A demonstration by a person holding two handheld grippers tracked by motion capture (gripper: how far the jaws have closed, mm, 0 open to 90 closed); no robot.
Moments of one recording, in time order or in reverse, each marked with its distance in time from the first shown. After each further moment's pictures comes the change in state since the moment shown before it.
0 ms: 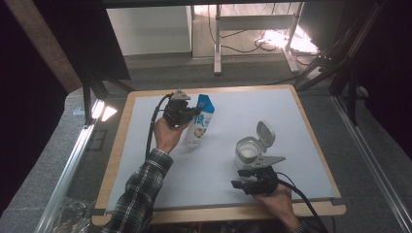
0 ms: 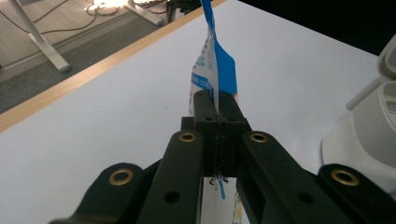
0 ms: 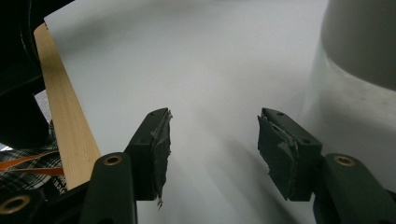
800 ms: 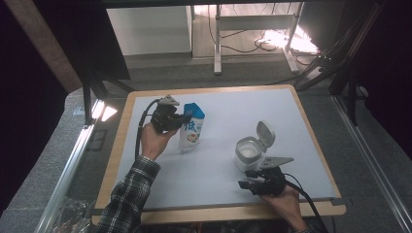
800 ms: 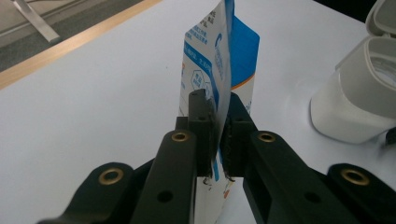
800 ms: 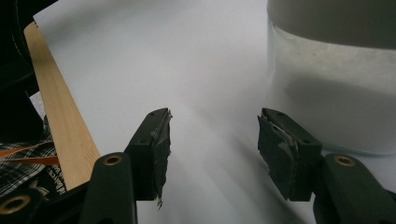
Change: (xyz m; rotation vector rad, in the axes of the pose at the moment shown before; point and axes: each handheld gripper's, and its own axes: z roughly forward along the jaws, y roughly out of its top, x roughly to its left) left arm 0.007 -0.021 -0.032 0.099 -0.035 -0.025; right arm -0.009 -0.010 -0.016 0.010 -0.025 0.035
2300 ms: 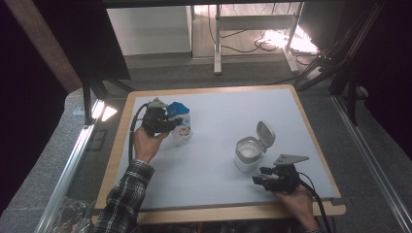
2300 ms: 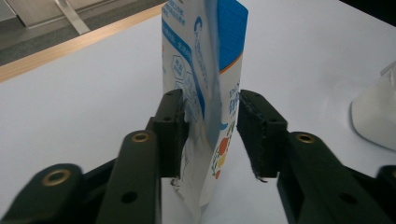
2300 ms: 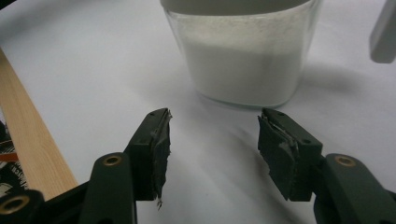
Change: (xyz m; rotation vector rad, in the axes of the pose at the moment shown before) left arm 0.022 -0.026 -0.003 -0.043 0.093 -0.081; right arm -0.026 -0.011 -0.028 0.000 -0.112 0.048
